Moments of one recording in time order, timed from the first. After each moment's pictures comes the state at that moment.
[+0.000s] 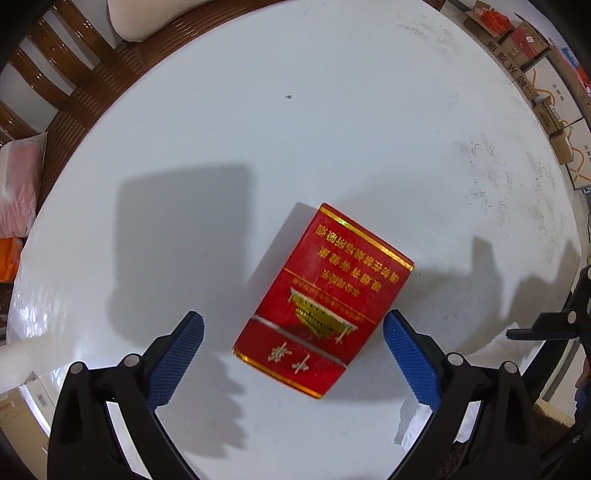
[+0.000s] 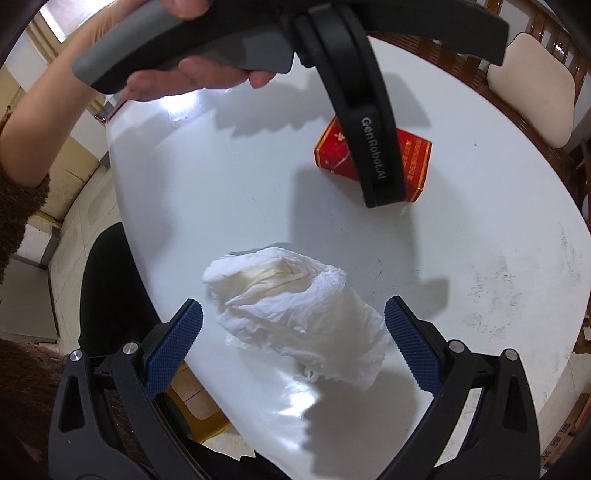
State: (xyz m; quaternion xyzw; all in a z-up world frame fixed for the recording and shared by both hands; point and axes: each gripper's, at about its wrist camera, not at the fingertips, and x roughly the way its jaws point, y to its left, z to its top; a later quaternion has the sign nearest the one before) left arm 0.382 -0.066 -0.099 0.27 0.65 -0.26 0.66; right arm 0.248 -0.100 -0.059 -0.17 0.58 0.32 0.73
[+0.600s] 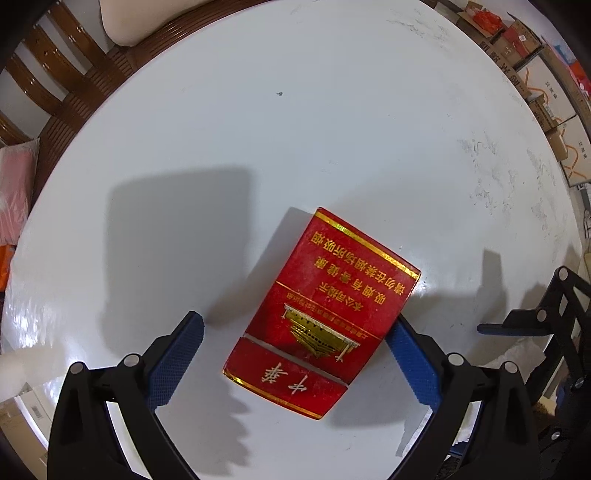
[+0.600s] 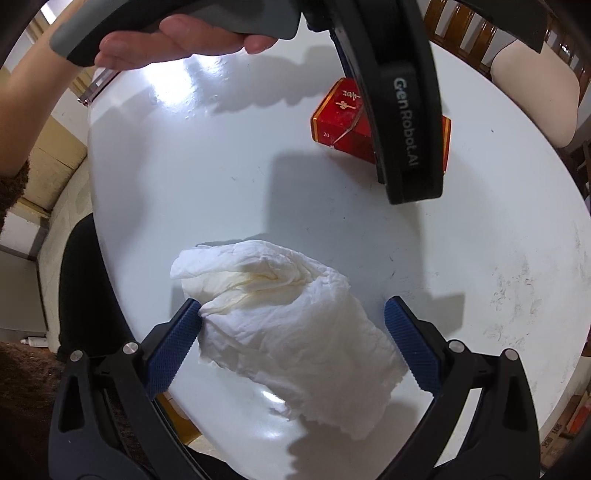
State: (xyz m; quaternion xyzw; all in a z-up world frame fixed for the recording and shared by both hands) left arm 0.387 -0.066 -0.111 0.26 0.65 -0.27 0.66; right arm 0.246 -0.082 -0.097 -0.20 0.58 0.30 0.73
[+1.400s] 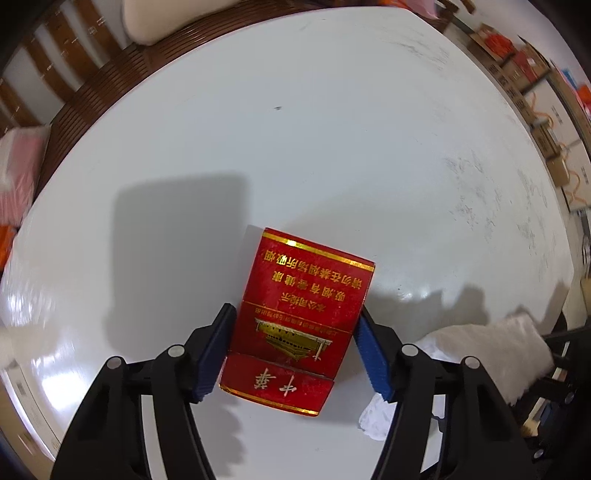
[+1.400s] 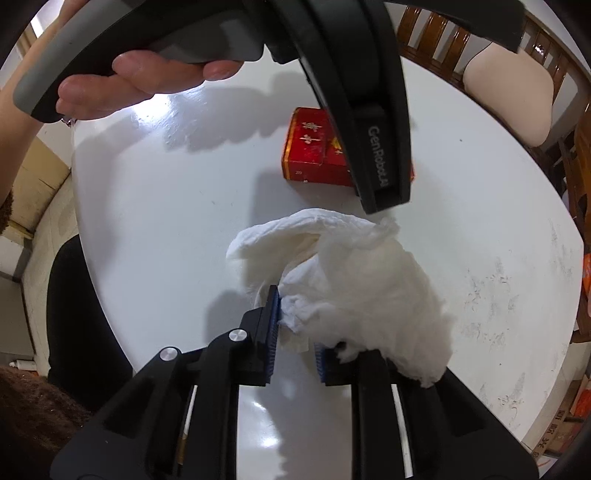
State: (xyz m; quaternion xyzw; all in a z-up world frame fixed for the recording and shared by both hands) left arm 0.378 -0.059 -0.099 0.22 0.64 -0.25 0.69; right arm 0.241 -0.089 -0.090 -0.19 0.55 0.26 0.77
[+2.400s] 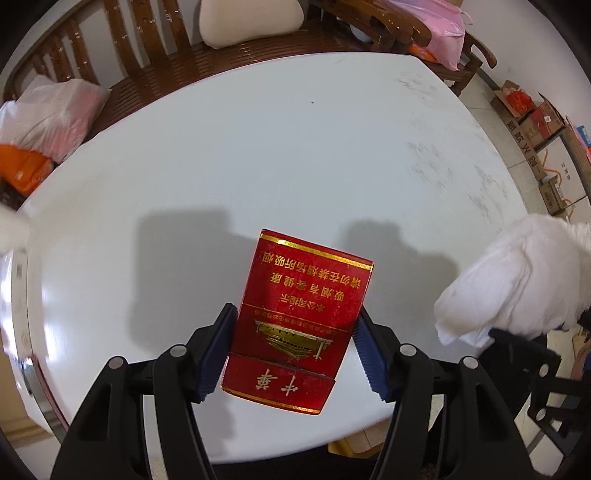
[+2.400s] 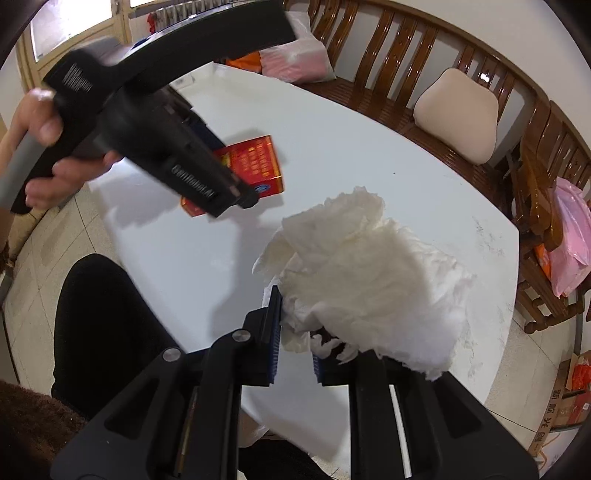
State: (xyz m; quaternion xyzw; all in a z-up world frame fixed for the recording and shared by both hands) left arm 0.283 0.004 -0.035 0.14 0.61 -0.20 0.76; right arm 0.148 -0.102 -0.007 -0.18 0.48 0.21 0.83
